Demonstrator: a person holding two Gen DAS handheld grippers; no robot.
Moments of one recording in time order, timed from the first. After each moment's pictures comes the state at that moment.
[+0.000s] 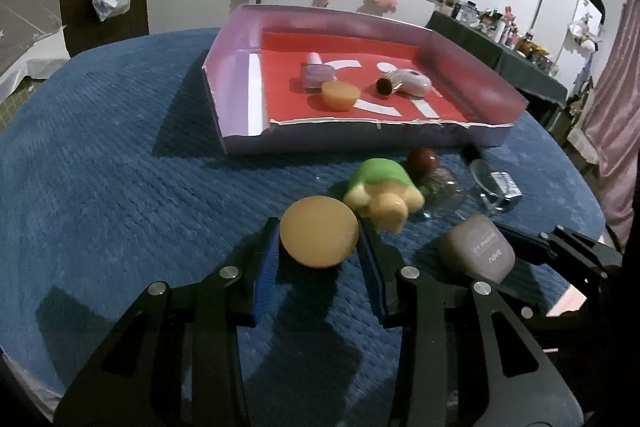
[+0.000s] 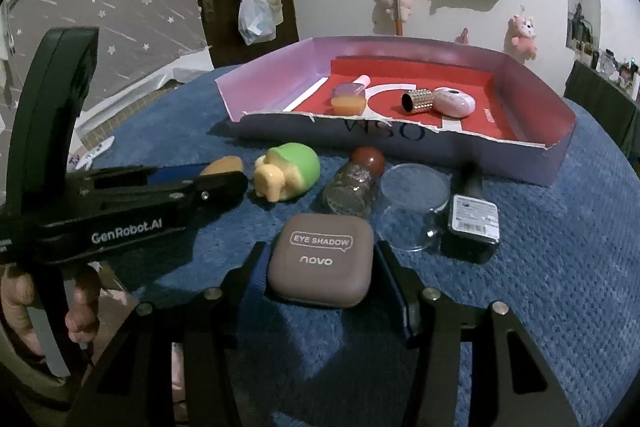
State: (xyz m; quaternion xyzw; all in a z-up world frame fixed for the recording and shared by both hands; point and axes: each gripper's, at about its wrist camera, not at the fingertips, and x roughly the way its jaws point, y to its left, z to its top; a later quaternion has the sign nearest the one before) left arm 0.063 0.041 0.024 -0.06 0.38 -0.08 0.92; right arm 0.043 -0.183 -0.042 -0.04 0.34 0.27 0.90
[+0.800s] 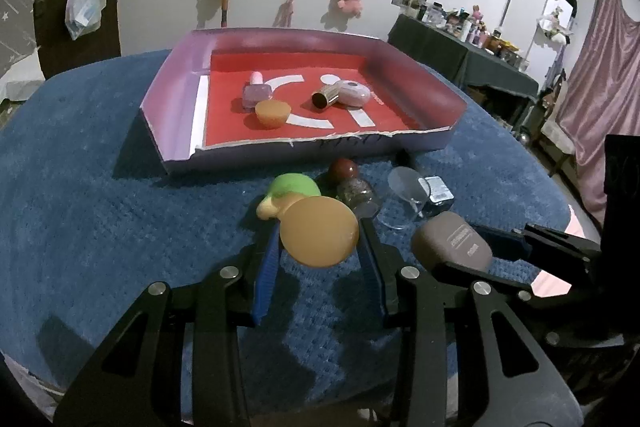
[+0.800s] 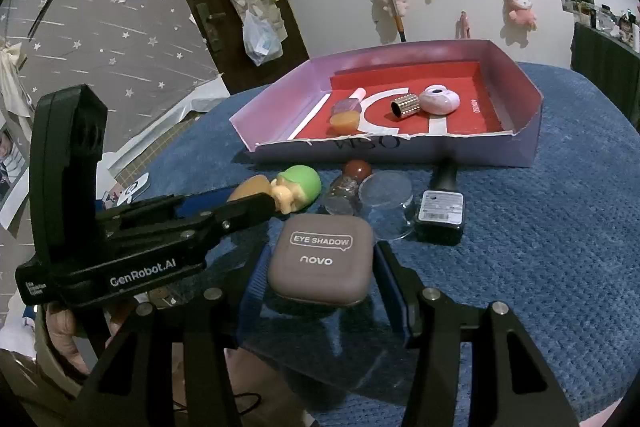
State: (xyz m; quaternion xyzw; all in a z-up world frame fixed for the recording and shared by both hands) left arm 0.053 0.003 0.051 -0.05 0.37 -0.13 0.92; right arm 0.031 -0.226 -0.013 0.04 0.35 0.31 0.88
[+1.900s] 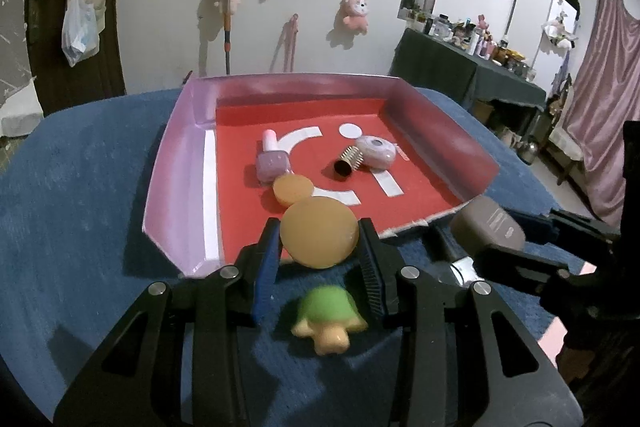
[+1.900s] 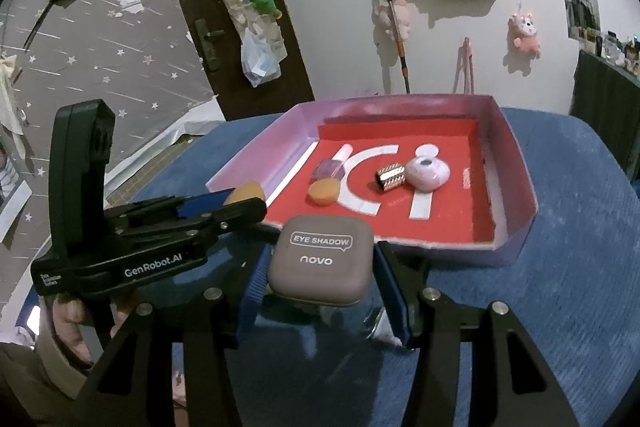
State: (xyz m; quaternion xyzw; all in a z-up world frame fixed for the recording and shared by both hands) left arm 0.123 0.017 0.080 -0.03 0.35 -0.12 0.93; right arm 0.094 -0.230 0.032 0.03 0.32 0.31 0.90
